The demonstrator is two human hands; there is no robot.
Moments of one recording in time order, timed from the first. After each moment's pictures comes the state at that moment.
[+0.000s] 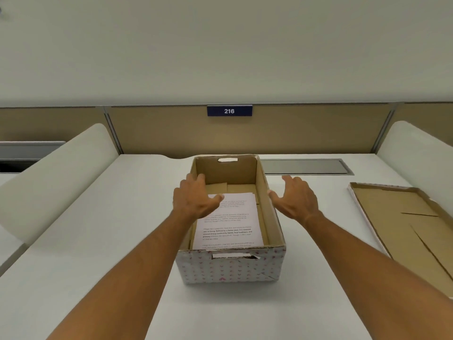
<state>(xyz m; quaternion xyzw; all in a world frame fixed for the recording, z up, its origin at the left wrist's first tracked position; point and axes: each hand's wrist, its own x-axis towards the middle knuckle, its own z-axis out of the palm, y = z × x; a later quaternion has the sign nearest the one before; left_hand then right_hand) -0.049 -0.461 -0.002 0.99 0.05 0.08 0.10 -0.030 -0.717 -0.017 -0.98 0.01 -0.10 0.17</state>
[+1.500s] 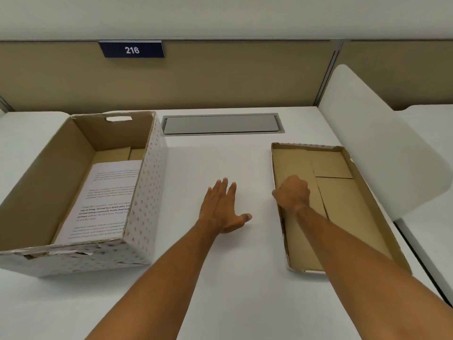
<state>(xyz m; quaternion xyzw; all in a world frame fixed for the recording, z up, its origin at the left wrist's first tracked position) -0.019 -0.814 -0.142 0.98 -0.12 -0.10 0.12 0.004 -1.006 -0.116 -0.93 0.22 0.01 0.30</state>
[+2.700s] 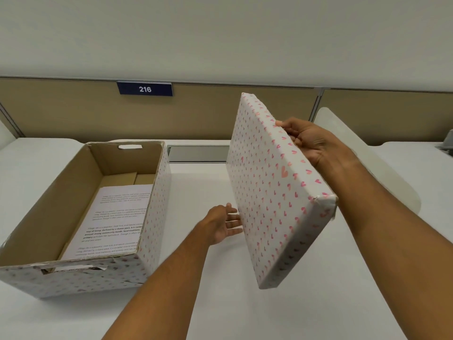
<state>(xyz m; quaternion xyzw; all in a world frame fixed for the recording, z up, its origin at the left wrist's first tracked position) -0.012 -0.811 -0.092 0.55 0.22 -0.29 0.75 0.006 -1.000 0.105 -0.49 0.12 0.14 0.85</state>
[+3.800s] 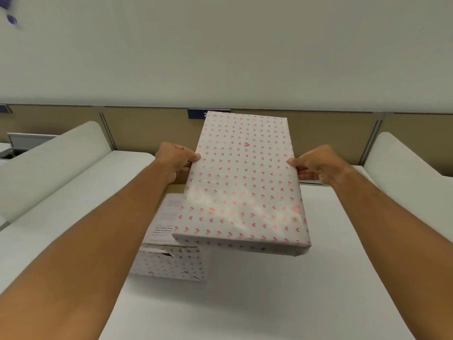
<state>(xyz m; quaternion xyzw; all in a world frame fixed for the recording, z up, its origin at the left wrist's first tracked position) -0.016 -0.610 0.095 0.77 0.24 0.09 0.58 0.026 -0.927 0.093 -0.80 0.09 0.08 0.59</state>
